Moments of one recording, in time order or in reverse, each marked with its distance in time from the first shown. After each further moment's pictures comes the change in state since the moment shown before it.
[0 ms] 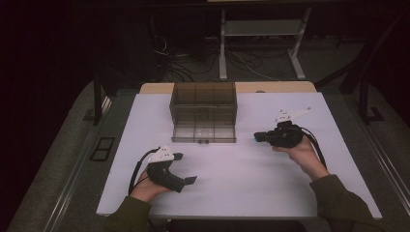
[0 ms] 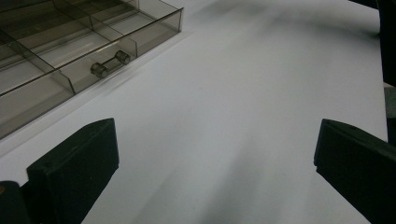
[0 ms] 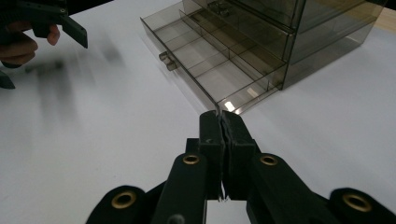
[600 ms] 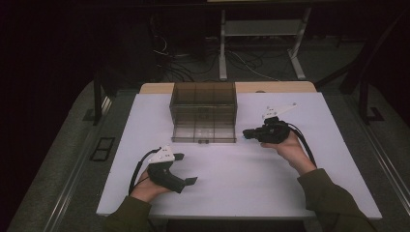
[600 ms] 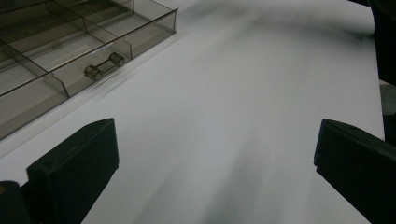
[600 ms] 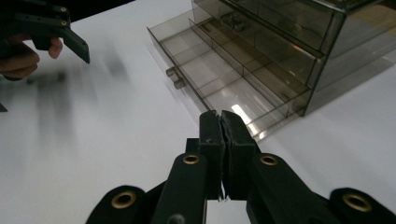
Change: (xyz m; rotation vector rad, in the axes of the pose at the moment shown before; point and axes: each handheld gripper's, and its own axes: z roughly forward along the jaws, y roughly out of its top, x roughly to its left) left arm -0.001 0.000 0.001 -0.002 -0.013 0.014; right arm 0.003 0.019 0.030 0.002 0.037 -0.011
